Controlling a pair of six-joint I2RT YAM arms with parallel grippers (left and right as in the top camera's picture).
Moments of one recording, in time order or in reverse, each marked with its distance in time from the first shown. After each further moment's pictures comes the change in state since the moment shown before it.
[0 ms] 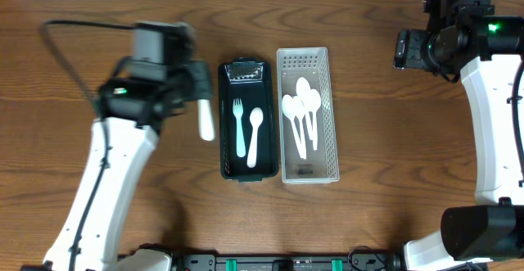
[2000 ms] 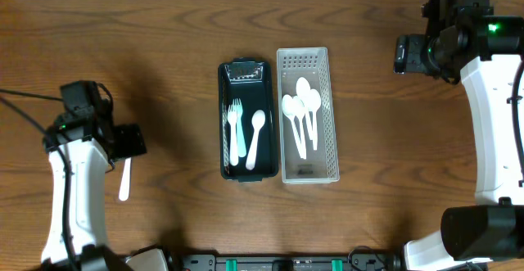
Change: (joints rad) left arm 0.544 -0.039 -0.411 -0.028 -0.263 0.340; right arm 0.000 0.000 0.000 -0.038 0.000 -0.024
